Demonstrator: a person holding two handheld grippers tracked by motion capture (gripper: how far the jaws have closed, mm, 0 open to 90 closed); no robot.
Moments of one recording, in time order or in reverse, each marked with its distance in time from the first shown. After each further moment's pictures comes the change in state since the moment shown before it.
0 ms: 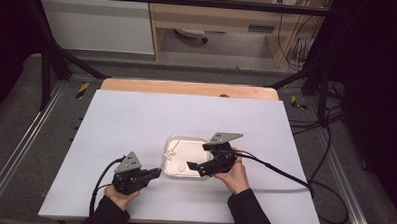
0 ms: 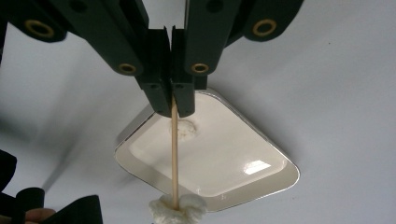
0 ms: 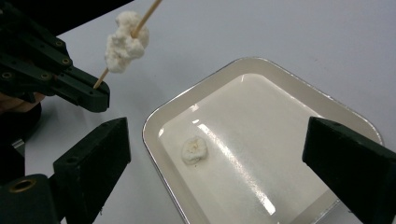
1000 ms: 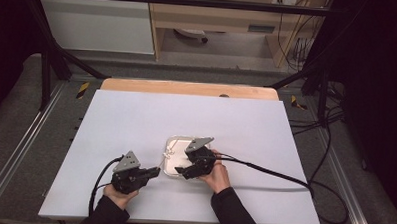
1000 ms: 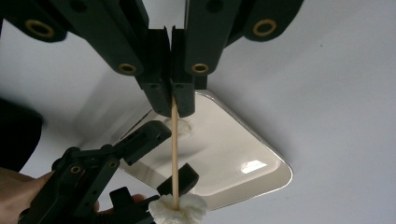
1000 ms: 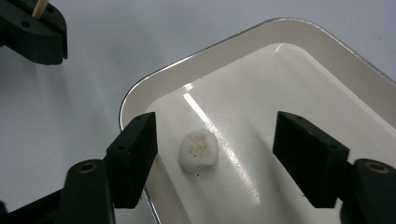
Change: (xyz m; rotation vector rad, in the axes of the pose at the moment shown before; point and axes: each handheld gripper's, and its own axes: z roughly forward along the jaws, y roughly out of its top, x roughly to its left) left arm 0.002 0.000 -0.001 -0.003 0.011 -0.008; right arm 0.014 -0.005 0.059 0.174 -0.044 -0.160
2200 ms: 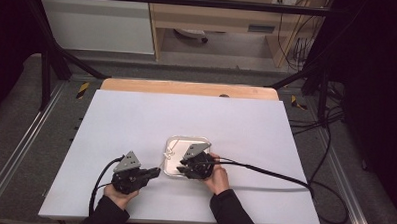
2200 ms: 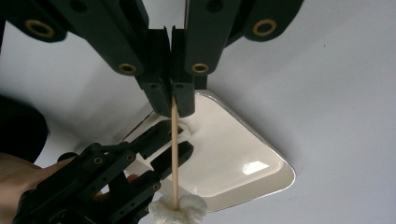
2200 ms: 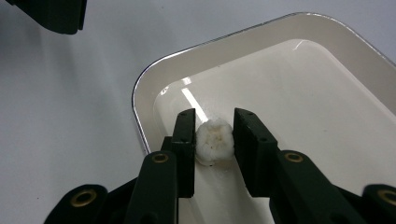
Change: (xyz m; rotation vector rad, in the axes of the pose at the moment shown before) left arm 0.000 0.000 0.000 0.005 -0.007 0.001; right arm 0.008 -0.007 0.002 0.000 0.008 -0.091
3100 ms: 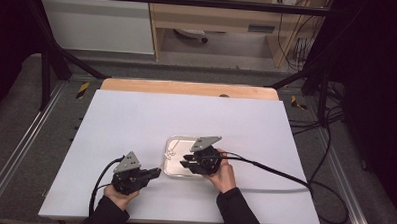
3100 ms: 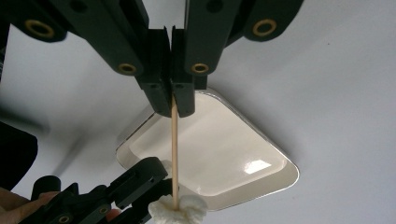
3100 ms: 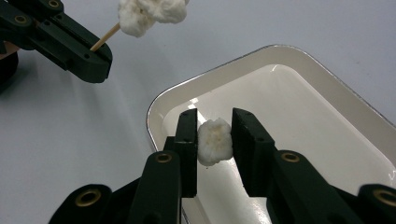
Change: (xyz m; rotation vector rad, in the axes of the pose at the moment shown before) left arm -0.002 0.000 0.000 -0.003 -0.007 0.004; right arm -0.005 0.013 -0.033 -0.056 0.014 0.071
